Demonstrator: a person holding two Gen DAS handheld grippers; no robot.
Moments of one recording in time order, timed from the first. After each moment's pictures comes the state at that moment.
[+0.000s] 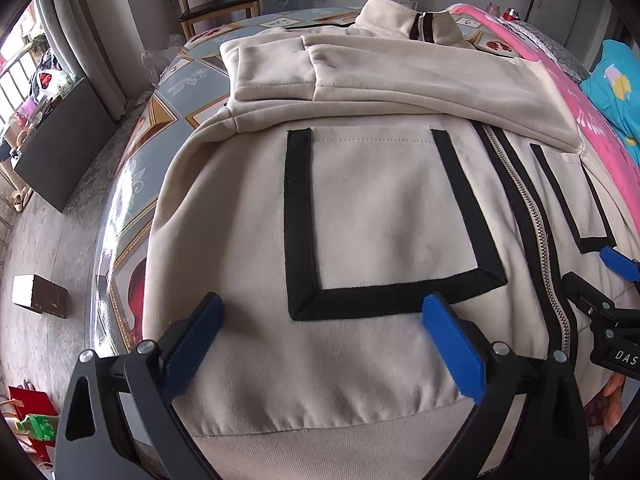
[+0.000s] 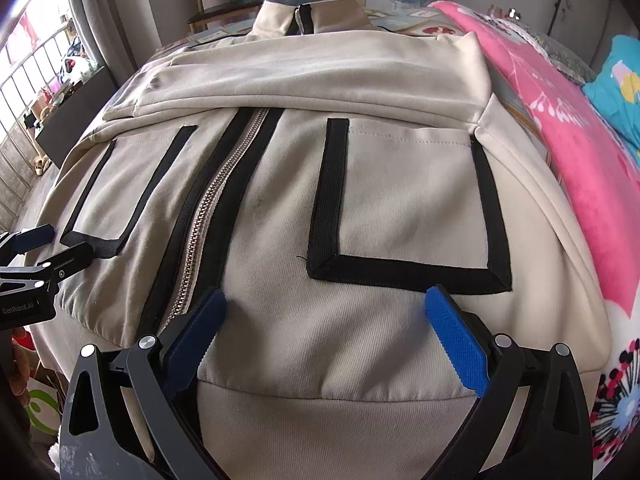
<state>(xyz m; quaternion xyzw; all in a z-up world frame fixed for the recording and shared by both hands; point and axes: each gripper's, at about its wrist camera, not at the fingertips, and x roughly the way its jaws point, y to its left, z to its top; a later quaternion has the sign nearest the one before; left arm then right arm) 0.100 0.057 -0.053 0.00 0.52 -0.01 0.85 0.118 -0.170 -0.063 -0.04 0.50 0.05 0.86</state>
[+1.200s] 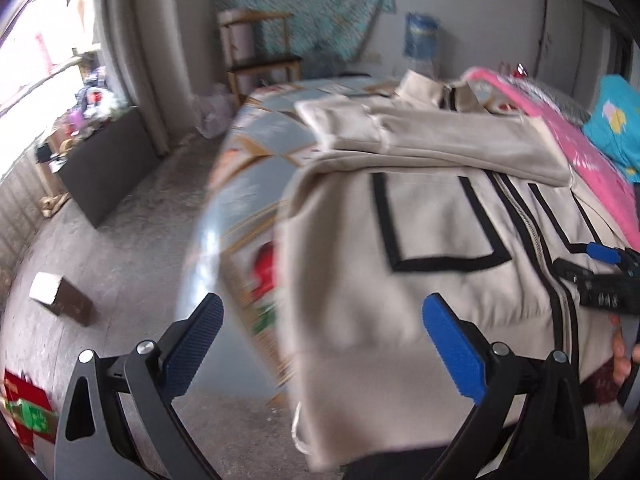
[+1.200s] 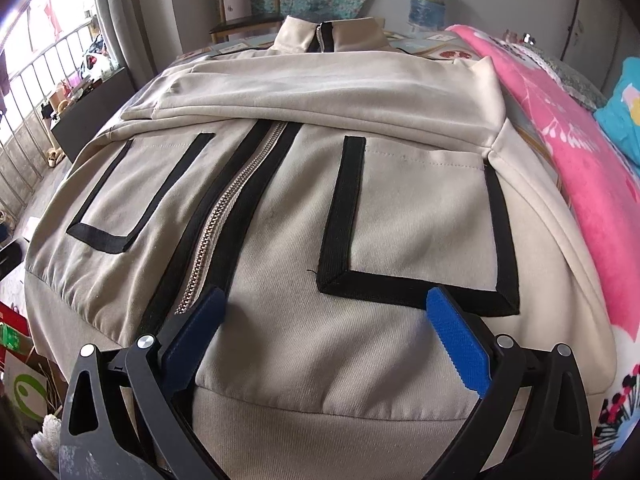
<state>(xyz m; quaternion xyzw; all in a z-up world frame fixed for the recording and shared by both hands) -0.002 0.115 -0.013 0.00 0.40 0.05 0.91 0.116 -0.170 -0.063 -0.05 0.46 0.09 0.88</state>
